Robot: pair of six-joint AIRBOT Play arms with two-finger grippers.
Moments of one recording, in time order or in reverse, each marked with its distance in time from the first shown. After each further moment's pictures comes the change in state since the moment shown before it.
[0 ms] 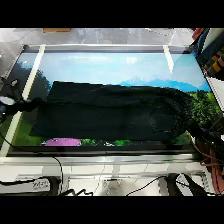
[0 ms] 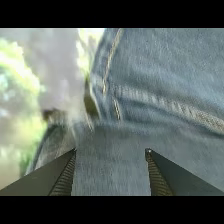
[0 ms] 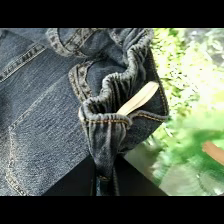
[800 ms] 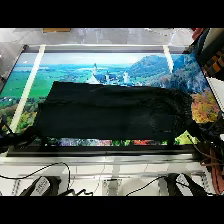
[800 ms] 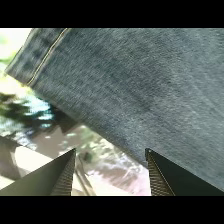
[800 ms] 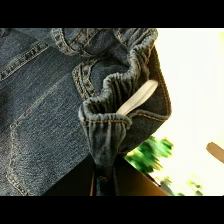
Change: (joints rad) left arm 0.301 0.466 -0.552 -0.027 -0.215 -0.149; right arm 0.011 0.000 0.000 -0.001 -0.002 -0.001
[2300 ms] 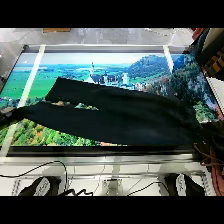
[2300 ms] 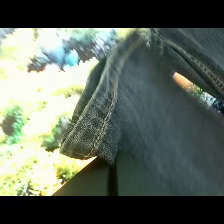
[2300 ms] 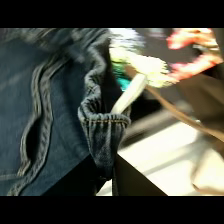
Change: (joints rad) left arm -0.175 0.061 0.211 0.129 0.261 -0.051; right arm 0.000 0.275 0.269 -0.599 0.552 0.238
